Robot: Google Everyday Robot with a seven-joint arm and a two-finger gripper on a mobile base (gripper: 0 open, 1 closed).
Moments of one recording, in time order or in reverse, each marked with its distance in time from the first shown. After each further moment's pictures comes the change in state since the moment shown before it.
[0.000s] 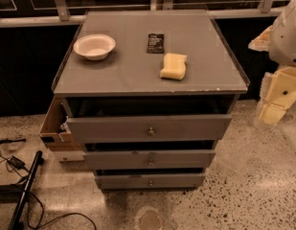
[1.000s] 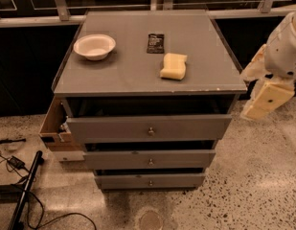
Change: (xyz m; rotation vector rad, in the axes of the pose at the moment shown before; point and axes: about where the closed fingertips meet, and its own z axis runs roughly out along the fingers) arm 0.003 0.006 0.019 -0.007 -0.020 0.011
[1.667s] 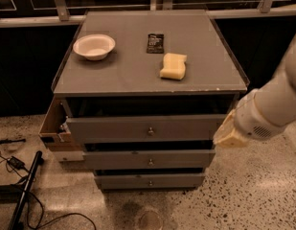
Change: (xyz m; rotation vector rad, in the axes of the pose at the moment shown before) arm 0.016 0.041 0.134 -0.104 -0.134 0.090
